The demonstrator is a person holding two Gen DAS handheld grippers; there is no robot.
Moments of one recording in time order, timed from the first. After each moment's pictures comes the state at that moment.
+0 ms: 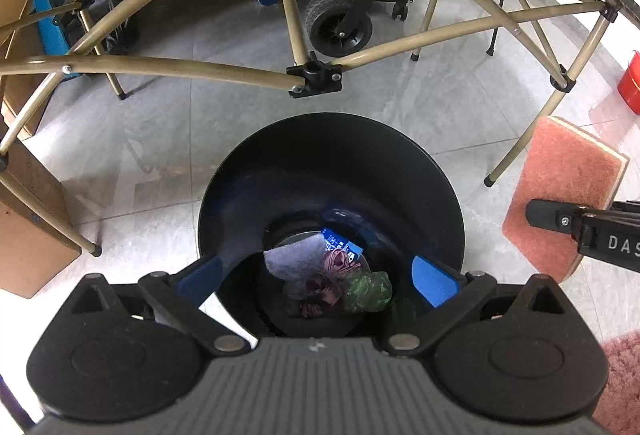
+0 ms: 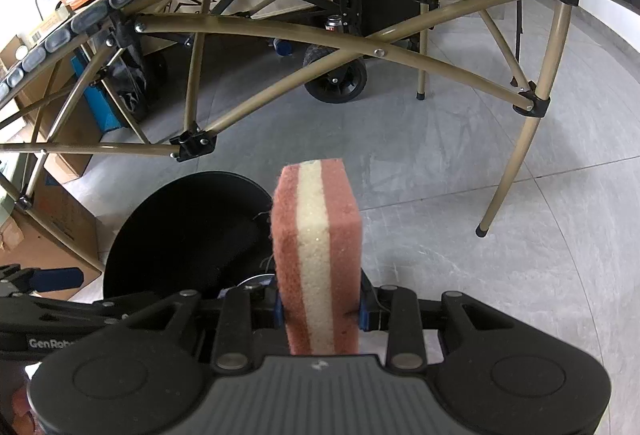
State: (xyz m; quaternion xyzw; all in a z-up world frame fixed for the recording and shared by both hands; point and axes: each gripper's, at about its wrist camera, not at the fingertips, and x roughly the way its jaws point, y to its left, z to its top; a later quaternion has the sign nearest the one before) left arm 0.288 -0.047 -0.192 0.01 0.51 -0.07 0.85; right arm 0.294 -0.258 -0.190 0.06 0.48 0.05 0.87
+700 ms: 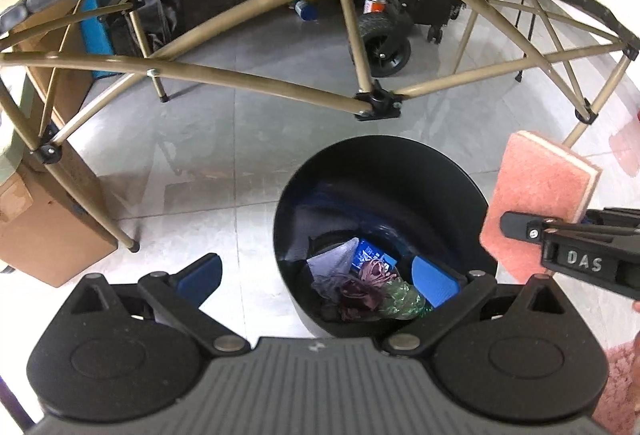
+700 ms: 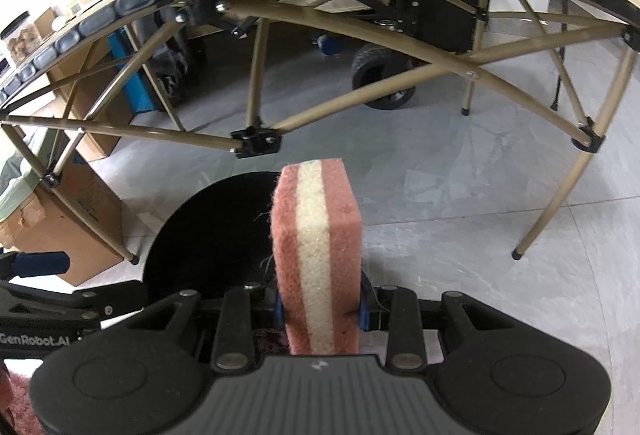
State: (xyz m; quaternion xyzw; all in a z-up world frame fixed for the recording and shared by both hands) left arm 0.278 -0.002 -0.165 -0.01 0.50 -0.03 0.87; right arm 0.311 -0.201 -0.185 0.03 0.48 0.11 0.87
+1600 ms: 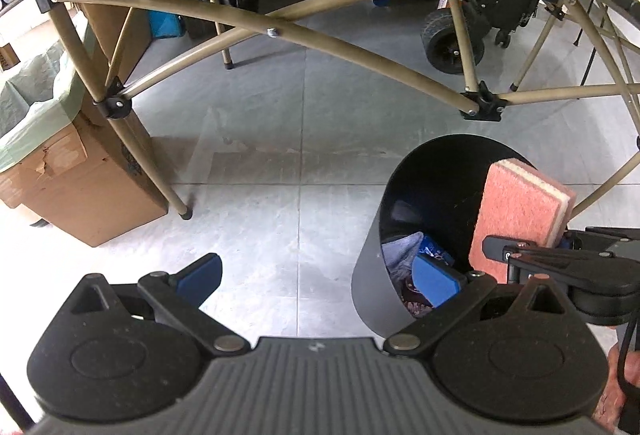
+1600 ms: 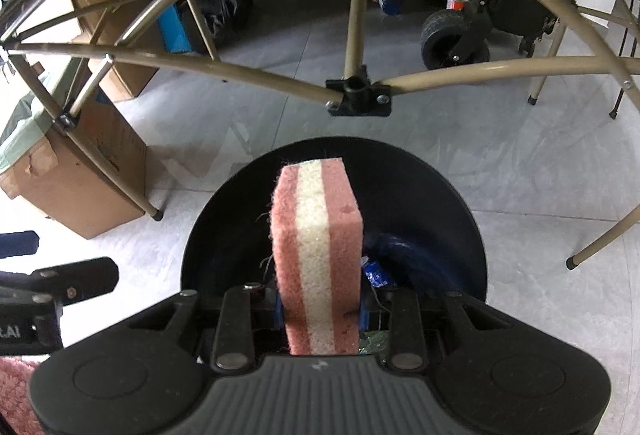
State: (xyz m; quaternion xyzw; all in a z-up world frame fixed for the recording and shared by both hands) left arm 0.282 0.058 -0.173 -0.03 0.52 0.06 0.85; right arm 0.343 -0.119 -0.226 -0.01 0.53 0.16 0.83
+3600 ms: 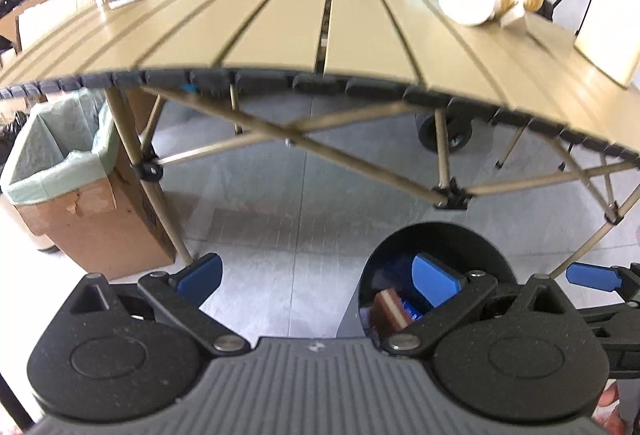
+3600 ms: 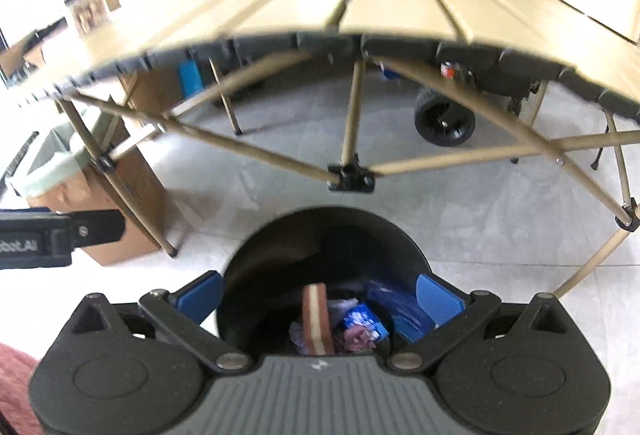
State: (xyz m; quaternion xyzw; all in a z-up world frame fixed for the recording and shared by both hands) left arm 0.258 0.058 -0.092 -0.06 0.43 0.07 0.90; right arm 0.307 -0.146 -0.127 -0.01 0.44 0.18 0.88
